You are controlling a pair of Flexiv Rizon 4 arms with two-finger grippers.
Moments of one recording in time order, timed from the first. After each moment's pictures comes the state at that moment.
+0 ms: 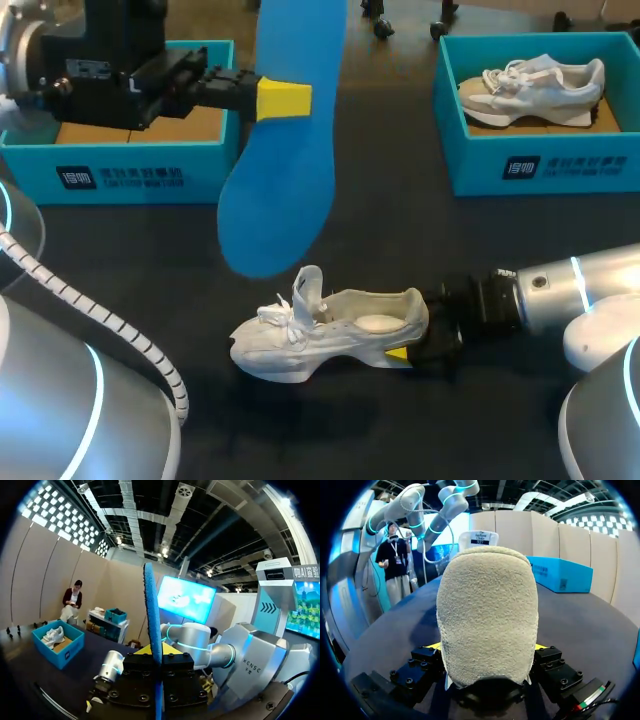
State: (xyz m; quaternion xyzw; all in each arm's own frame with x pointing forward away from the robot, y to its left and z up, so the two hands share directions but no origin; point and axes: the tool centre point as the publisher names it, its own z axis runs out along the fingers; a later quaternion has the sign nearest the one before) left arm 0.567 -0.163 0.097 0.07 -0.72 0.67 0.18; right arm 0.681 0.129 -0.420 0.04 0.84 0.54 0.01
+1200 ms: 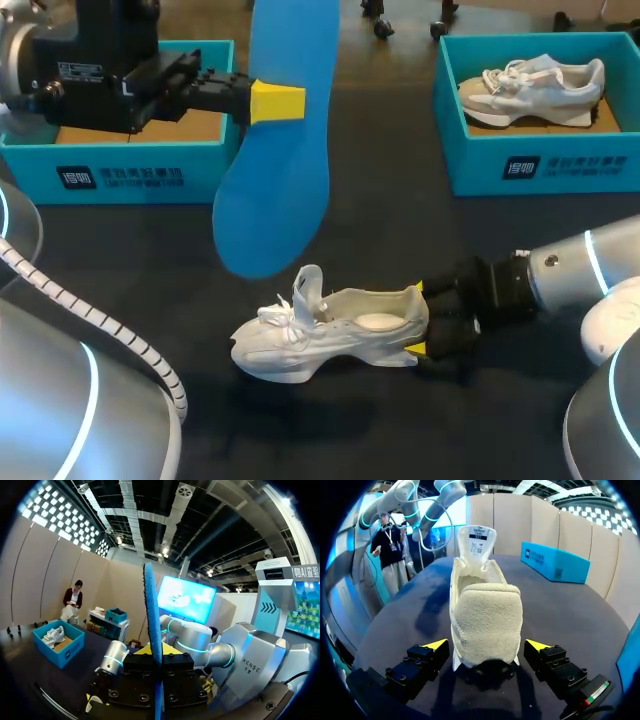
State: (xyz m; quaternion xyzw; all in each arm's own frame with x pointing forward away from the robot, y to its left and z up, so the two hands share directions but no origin) left arm 0.564 -0.159 0.097 0.07 -0.72 0.67 0.17; right arm 0.683 0.094 -0.401 0.05 0.89 0.46 0.03
